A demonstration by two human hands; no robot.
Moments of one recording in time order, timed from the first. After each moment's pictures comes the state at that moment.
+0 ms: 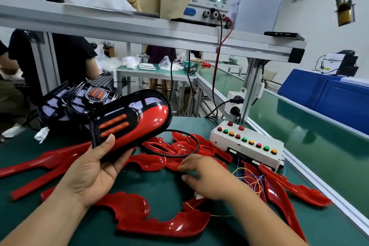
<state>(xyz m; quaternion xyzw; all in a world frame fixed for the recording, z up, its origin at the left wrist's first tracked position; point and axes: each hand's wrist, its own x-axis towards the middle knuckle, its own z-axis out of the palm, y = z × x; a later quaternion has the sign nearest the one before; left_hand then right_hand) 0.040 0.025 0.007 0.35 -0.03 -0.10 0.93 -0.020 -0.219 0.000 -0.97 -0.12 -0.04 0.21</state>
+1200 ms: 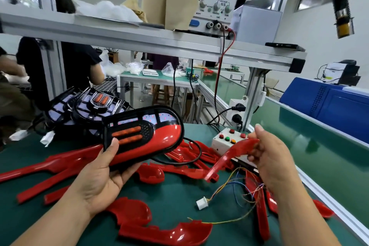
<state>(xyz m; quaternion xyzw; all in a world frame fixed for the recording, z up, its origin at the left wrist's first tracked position) 0.038 0.022 0.001 0.37 -0.03 -0.11 0.92 -0.051 -0.284 0.051 -0.62 0.08 -0.29 0.72</state>
